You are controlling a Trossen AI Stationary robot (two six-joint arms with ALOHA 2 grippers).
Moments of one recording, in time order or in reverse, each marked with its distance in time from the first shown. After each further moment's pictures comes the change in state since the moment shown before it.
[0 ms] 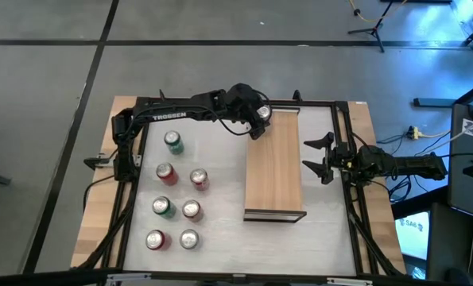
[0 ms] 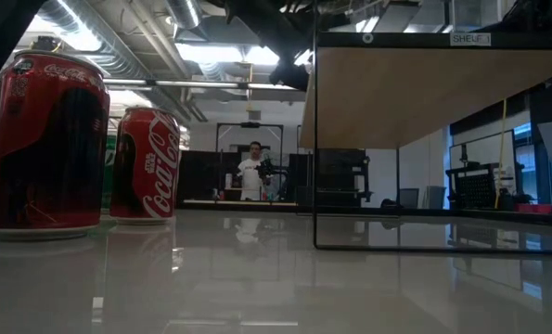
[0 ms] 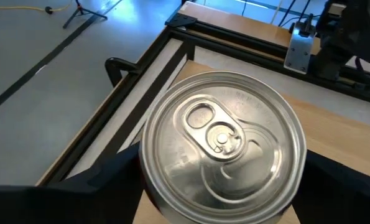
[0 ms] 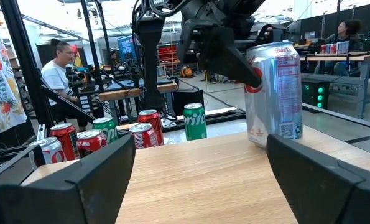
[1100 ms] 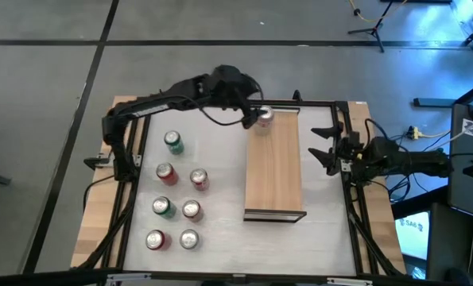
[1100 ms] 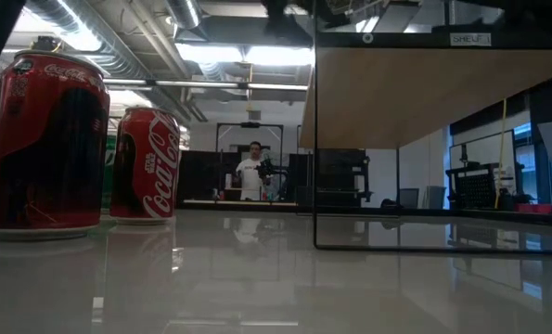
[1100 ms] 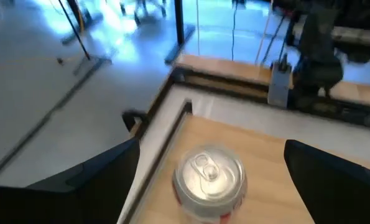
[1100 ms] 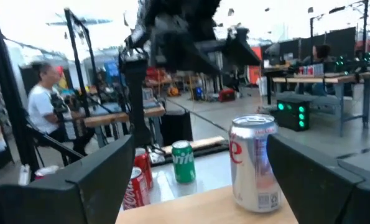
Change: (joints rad) left arm 0.002 -0.112 0.179 -0.158 0.004 0.128; right arm 0.000 0.153 0.233 -0.008 0.074 -0.026
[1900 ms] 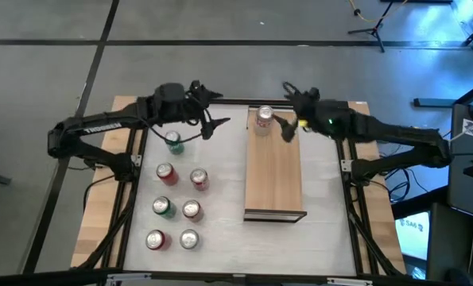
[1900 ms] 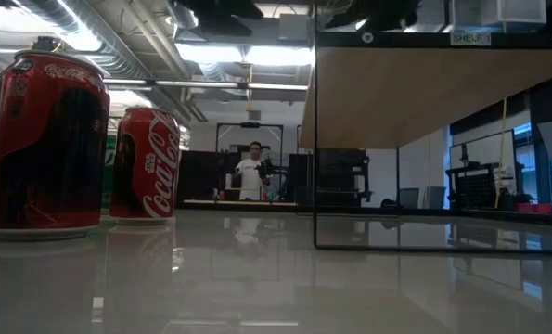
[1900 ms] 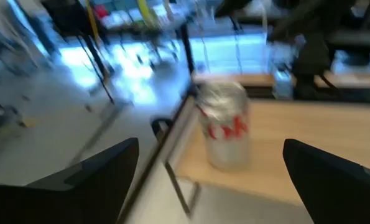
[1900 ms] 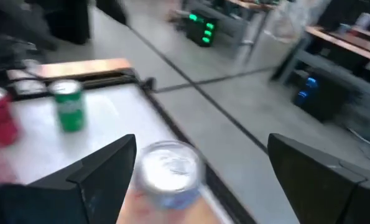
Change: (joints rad) left arm 0.032 -0.561 -0.806 0.473 -0.008 0.164; right arm -0.233 0.838 0.806 -0.472 0.158 -0.131
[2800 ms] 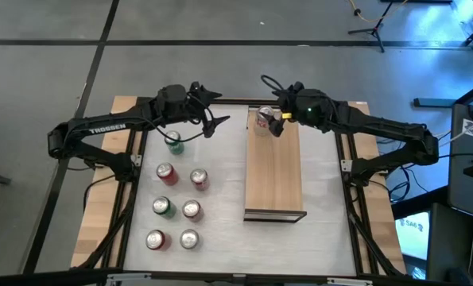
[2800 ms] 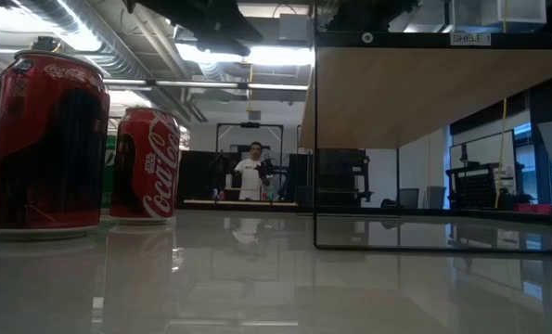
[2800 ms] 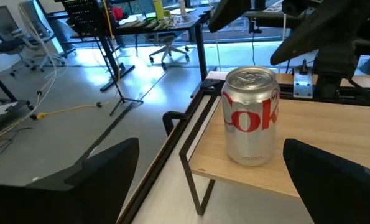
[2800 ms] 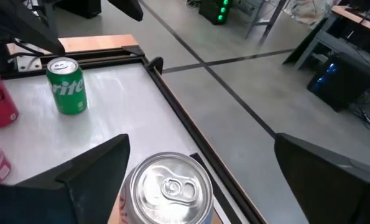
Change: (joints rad) left arm 0.045 0.008 -0.090 0.080 0.004 -0.021; right arm -0.095 0.155 0.082 -0.014 -0.149 -0.030
